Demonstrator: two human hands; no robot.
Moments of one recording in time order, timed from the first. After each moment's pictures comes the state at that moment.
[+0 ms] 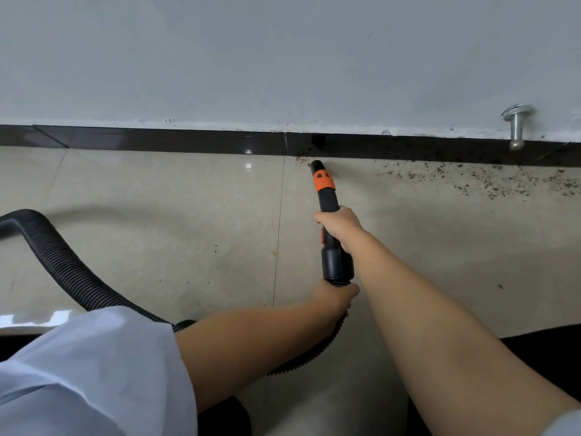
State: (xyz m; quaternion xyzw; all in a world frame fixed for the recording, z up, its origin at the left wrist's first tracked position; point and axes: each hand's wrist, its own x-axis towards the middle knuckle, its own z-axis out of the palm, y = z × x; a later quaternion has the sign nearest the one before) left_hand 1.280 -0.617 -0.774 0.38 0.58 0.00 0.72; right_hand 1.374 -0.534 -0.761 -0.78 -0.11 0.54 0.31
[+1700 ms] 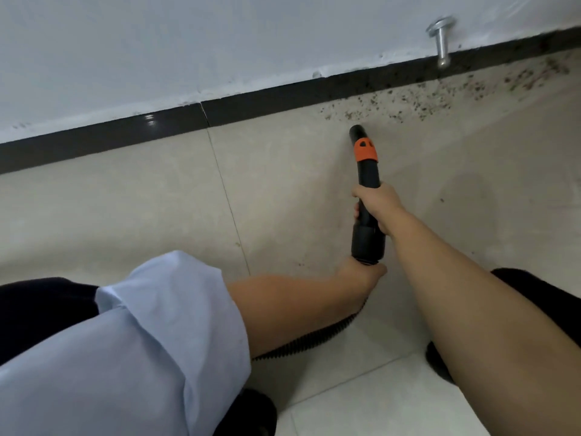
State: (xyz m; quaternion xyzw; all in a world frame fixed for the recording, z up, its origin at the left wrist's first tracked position) left_hand 1.320 -0.640 -0.761 0.45 0.47 -0.23 0.72; right_hand 1.439 -0.611 -0.756 -0.83 0.10 0.40 0.37
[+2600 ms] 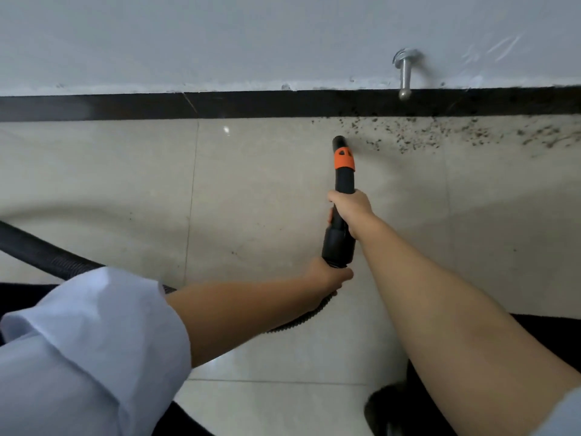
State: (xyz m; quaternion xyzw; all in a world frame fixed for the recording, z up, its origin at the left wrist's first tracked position) left_hand 1.425 -0.730 -0.755 0.45 0.57 -0.13 0.68; right_hand 1.537 -0.680 -0.758 -0.77 -0.02 0.52 0.37
